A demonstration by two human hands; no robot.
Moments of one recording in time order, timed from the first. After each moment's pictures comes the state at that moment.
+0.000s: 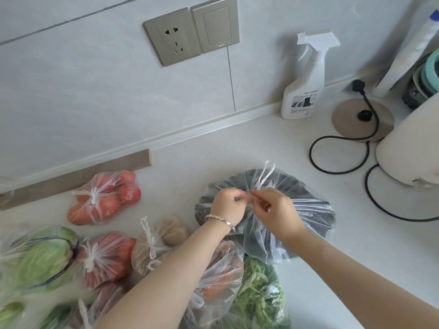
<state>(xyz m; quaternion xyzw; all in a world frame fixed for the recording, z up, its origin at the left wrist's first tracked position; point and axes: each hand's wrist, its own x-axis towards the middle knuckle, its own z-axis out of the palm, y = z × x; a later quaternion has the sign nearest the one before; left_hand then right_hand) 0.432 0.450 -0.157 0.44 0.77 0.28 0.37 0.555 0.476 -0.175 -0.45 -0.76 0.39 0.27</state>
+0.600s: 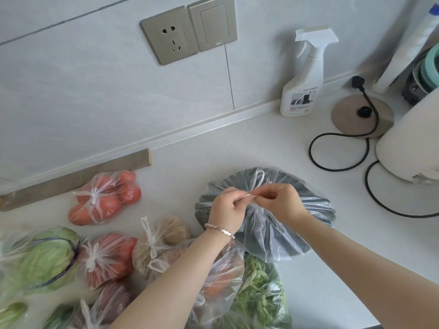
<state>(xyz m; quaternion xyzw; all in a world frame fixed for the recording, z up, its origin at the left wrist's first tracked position) 0.435 0.435 -0.163 0.51 0.75 0.34 0.27 0.561 0.495 -0.162 -0.49 -0.59 0.60 0.22</state>
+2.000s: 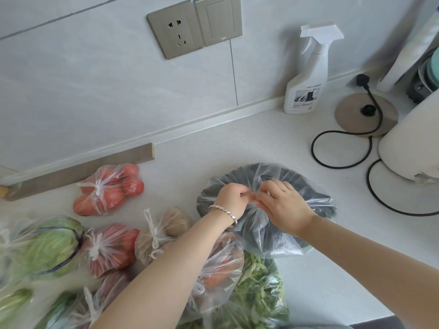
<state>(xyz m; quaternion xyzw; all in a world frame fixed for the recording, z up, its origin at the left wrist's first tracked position) 0.434 0.448 -0.152 0.49 0.75 0.20 0.40 0.581 0.491 -0.184 -0.26 -0.94 0.09 0.18</state>
